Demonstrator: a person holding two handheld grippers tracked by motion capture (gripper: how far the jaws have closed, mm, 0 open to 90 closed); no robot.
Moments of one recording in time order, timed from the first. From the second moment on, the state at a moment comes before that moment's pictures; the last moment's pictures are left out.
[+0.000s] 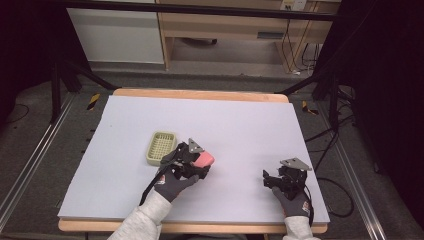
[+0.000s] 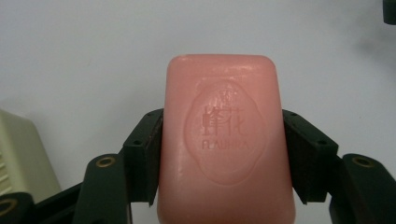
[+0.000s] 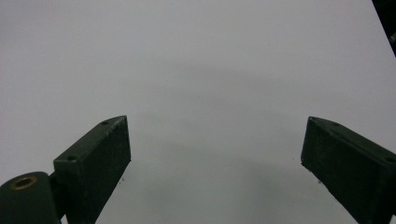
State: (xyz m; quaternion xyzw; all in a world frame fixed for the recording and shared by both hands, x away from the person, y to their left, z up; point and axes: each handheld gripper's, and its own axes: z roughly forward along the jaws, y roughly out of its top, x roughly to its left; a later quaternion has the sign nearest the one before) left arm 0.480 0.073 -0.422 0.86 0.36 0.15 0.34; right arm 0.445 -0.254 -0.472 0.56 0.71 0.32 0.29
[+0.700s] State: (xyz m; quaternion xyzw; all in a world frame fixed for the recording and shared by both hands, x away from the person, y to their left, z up) left arm 0.474 0.121 -0.411 0.84 0.39 0.16 0.35; right arm 0.445 -0.254 -0.472 0.56 0.71 0.32 0.29
